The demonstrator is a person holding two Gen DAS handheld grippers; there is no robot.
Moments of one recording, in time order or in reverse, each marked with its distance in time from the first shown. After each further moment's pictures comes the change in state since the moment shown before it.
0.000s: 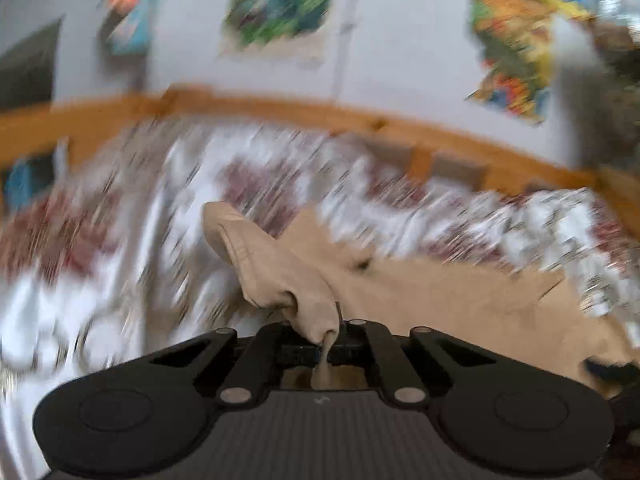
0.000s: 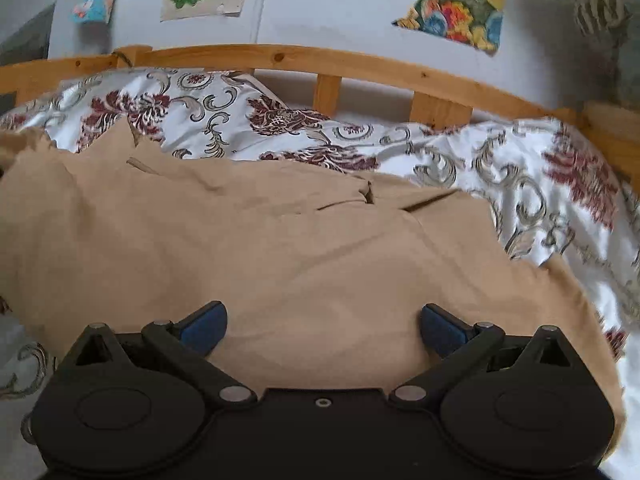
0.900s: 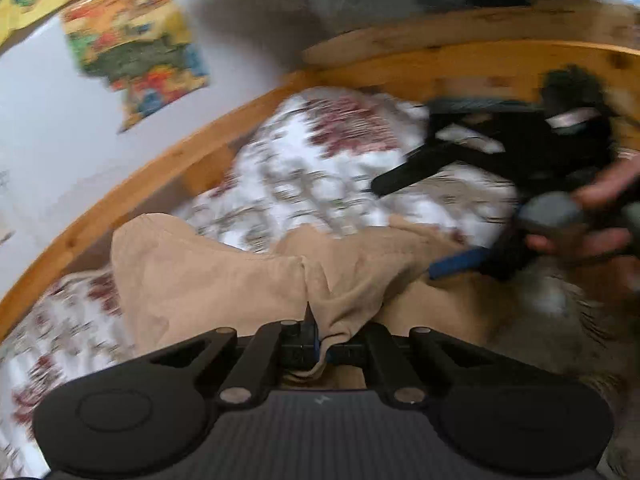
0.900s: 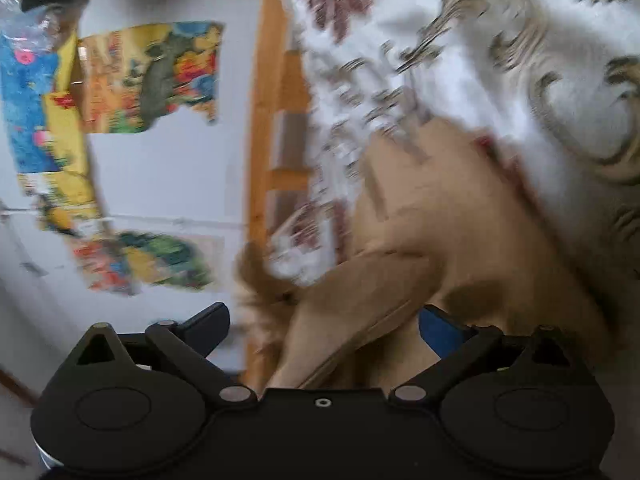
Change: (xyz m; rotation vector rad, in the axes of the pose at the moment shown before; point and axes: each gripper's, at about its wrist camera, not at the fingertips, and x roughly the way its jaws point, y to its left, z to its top) left arm 0.010 -0.267 -0.023 0.803 0.090 -0.430; right arm -0.035 -0.229 -0.014 1.320 0.109 0.522
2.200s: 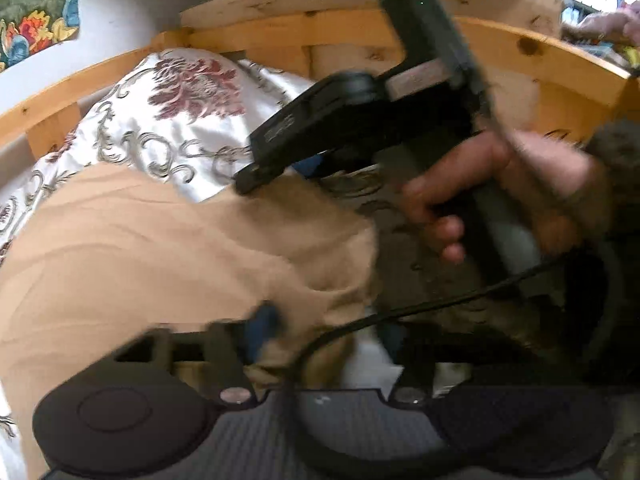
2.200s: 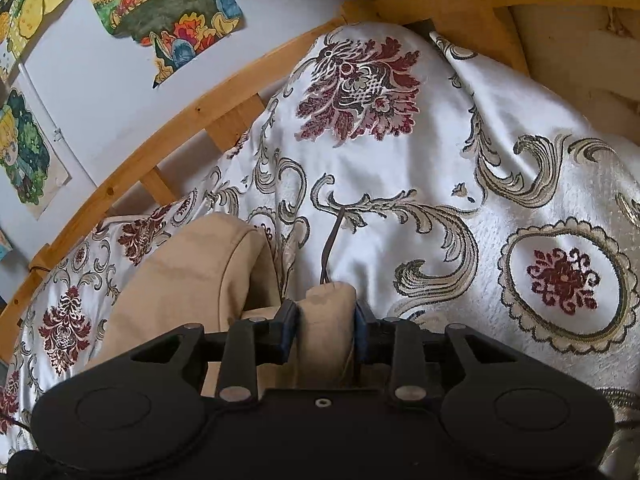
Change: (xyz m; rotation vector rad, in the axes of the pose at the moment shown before) left arm 0.067 -0.062 -0.012 -0.062 0.030 -0.391; right arm 0.009 0.021 0.014 -0.695 -0.193 -0.452
